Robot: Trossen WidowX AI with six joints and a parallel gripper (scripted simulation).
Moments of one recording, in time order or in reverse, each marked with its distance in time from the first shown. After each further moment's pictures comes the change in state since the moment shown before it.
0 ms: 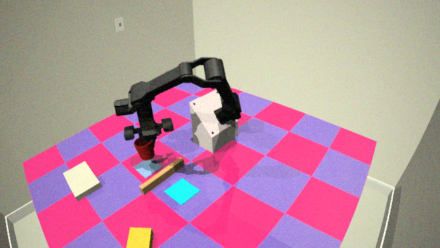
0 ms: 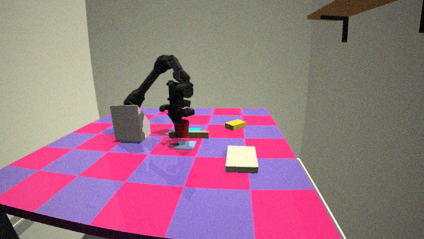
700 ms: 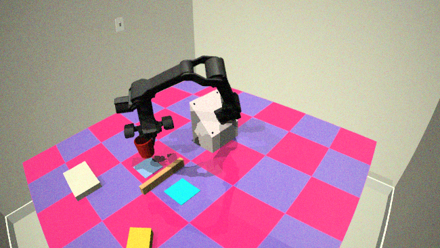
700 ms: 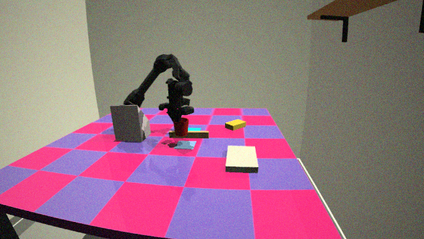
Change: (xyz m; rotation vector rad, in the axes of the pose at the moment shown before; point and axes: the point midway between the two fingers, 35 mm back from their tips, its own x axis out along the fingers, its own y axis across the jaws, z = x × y) arm -0.008 0.002 -0.001 -0.006 0.001 -0.004
